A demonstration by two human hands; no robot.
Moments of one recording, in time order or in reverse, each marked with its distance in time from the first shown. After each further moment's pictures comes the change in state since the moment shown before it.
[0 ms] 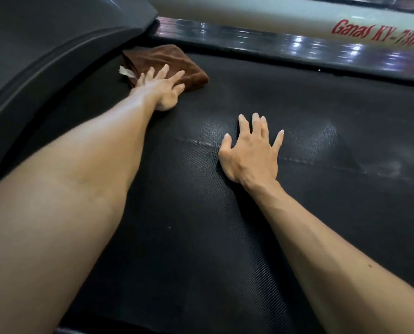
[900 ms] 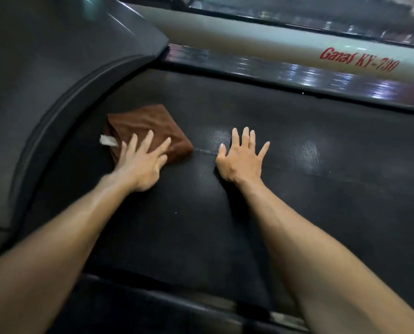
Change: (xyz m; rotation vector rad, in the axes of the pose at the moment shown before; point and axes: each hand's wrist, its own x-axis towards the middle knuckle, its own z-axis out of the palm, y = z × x) left_hand -0.184 -0.026 0.039 0.010 -0.064 -0.033; right_hand -0.003 -0.002 -0.015 -0.052 -0.154 0.001
